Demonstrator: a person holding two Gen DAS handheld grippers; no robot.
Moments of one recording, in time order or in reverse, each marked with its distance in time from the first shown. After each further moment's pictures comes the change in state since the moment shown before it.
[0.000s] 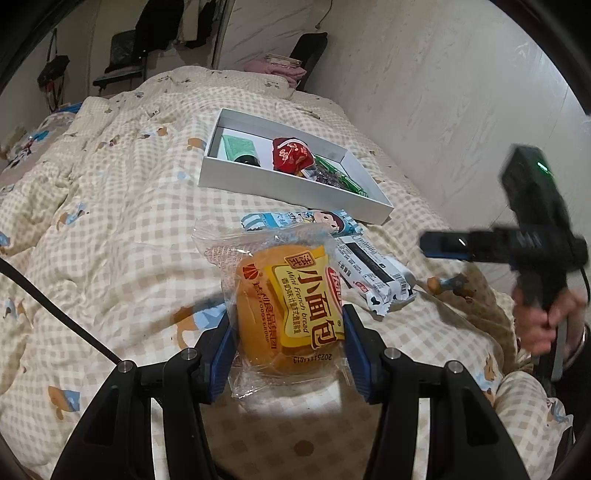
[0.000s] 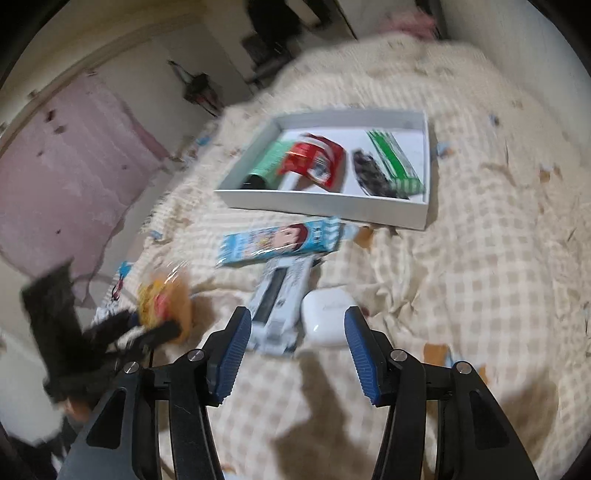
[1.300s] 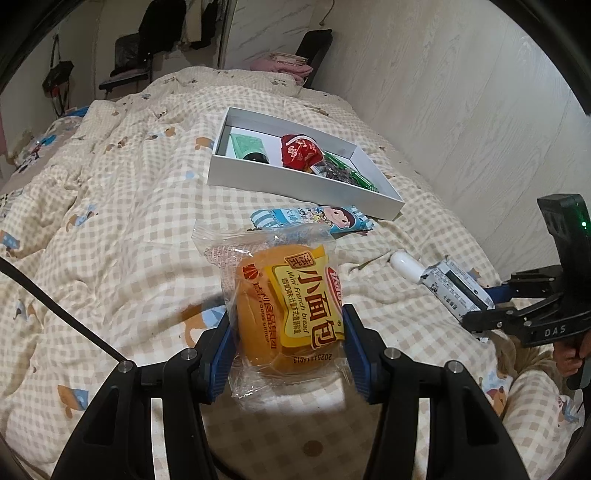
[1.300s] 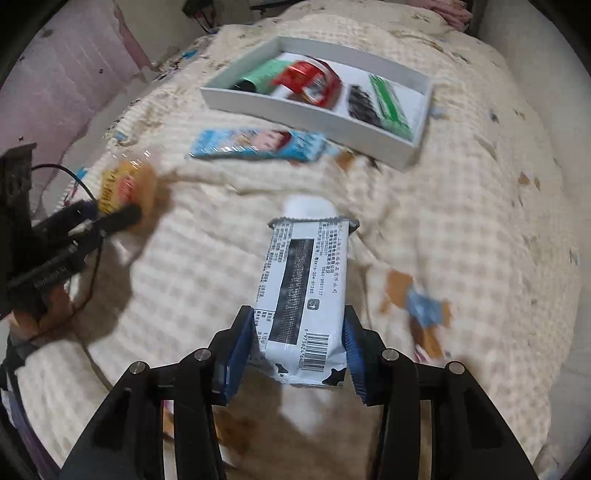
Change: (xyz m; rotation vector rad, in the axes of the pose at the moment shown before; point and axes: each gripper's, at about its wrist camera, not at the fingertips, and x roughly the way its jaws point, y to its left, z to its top) left arm 0.001 -0.003 -0.002 0.013 0.007 0.054; right arm -0.002 0.019 -0.048 -0.224 0.232 -0.246
